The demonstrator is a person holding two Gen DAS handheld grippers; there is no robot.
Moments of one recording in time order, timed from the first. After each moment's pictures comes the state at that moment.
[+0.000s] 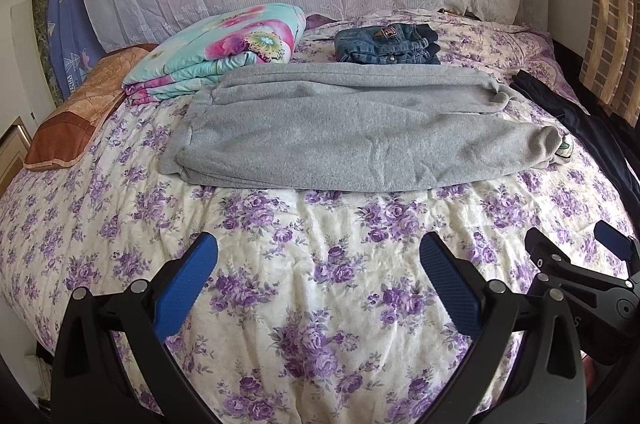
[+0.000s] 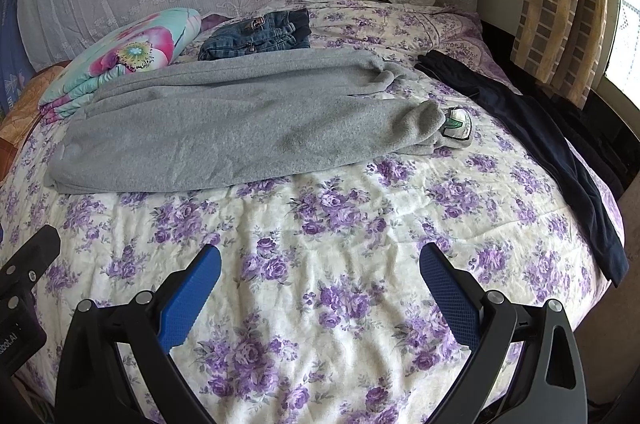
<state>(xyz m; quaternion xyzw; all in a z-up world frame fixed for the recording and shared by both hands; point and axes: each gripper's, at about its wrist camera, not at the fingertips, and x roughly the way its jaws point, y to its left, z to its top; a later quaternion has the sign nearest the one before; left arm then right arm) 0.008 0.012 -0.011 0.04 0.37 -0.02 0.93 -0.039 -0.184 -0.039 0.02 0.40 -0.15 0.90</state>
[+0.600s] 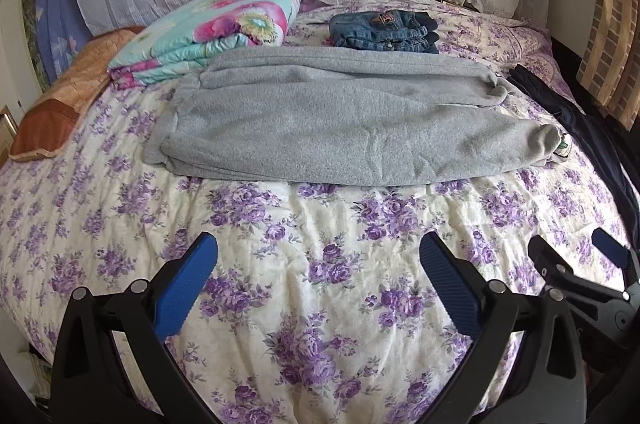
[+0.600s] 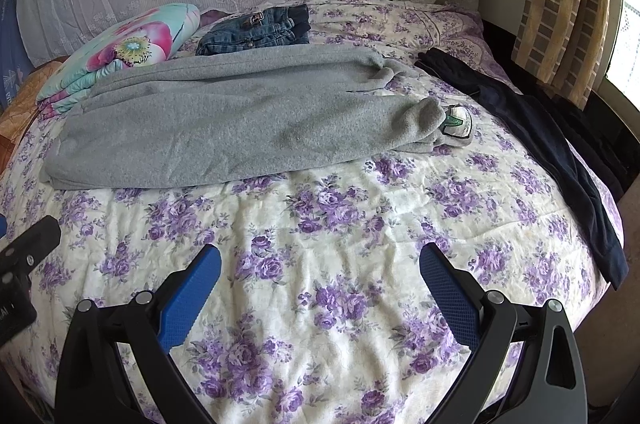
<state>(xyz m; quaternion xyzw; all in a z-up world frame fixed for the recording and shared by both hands) 0.039 0.025 -0.017 0.00 0.41 -0.05 0.91 -0.034 -0.190 -0.047 0.01 0.40 -0.15 0.90</state>
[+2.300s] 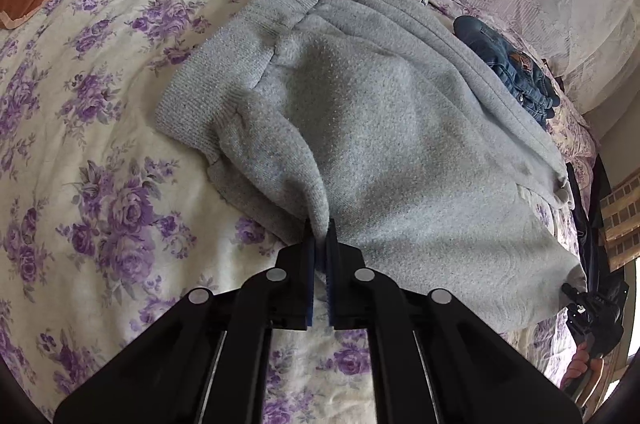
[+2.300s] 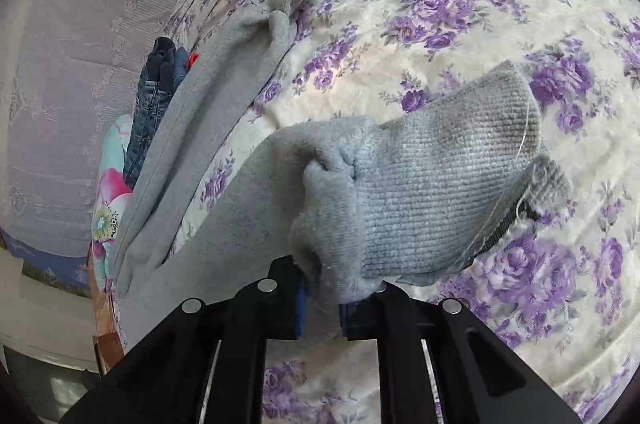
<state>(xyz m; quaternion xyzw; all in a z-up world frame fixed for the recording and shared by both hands) 0.179 0.177 -0.096 -0.20 0.49 -0.01 0.85 0.098 -0.399 -0.123 0.41 0.43 -0.09 0.80</state>
